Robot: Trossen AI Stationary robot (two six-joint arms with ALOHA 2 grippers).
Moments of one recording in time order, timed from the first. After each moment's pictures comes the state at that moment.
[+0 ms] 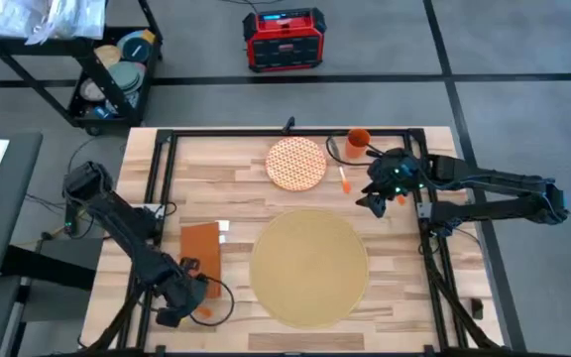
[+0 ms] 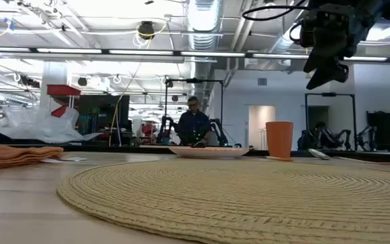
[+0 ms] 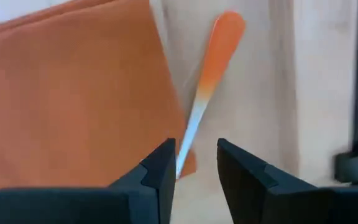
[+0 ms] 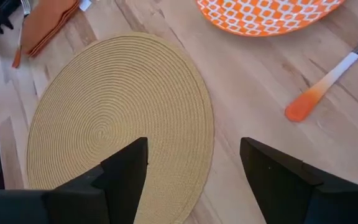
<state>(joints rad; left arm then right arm) -0.88 1.44 0.82 -0.74 0.04 -0.65 -0.29 0.90 0.76 -0.70 -0.16 0.42</state>
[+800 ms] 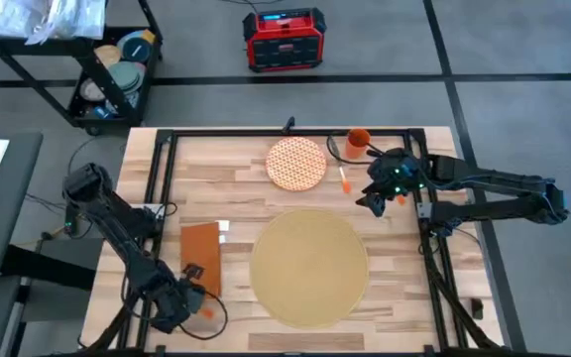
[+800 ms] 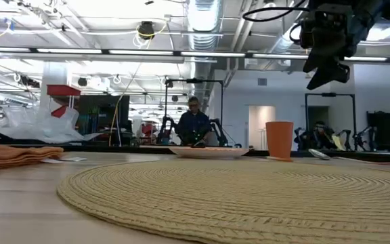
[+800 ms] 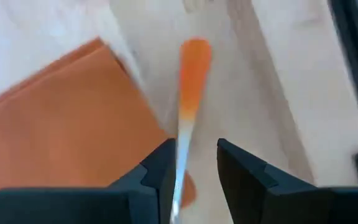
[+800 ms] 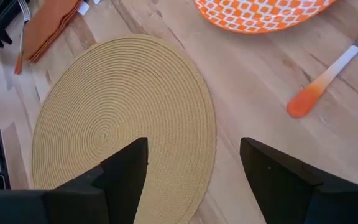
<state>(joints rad) -0.93 1.50 0.81 -0.66 -0.06 -0.52 -0.29 0.90 0.76 -0.70 -0.16 0.45</state>
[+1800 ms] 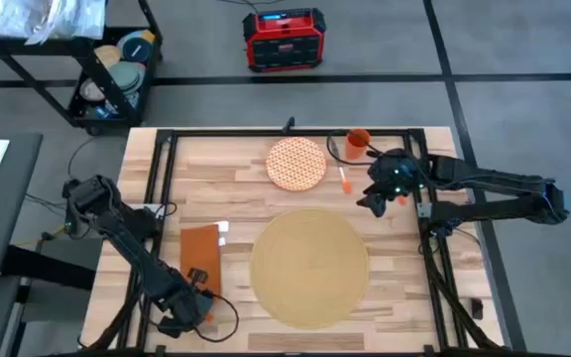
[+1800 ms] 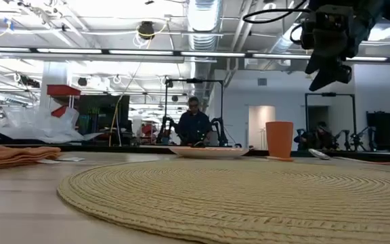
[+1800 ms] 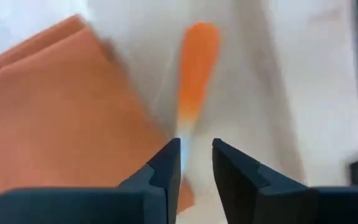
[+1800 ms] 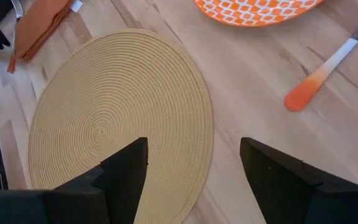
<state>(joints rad) -0.92 1.60 0.90 -0.68 0.07 -0.54 -0.29 0.90 0.76 -0.73 -0.16 0.44</state>
